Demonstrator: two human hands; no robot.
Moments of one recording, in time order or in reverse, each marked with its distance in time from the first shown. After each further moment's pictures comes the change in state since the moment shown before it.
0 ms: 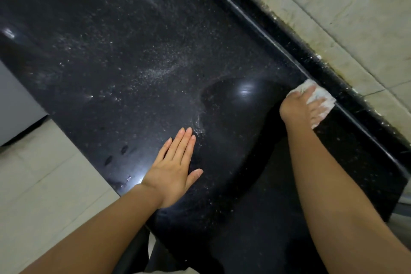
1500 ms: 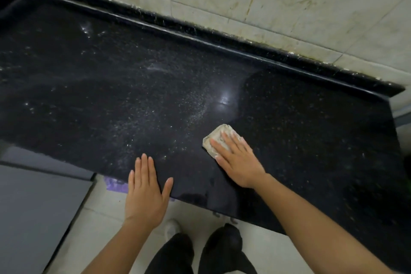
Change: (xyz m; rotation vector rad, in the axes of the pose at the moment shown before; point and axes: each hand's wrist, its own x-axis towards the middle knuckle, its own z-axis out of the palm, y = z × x) left_hand -0.041 -0.250 -0.061 -0.055 0.003 -0.112; right_hand -0.281 -0.051 0.100 -0.276 -0.247 -0.702
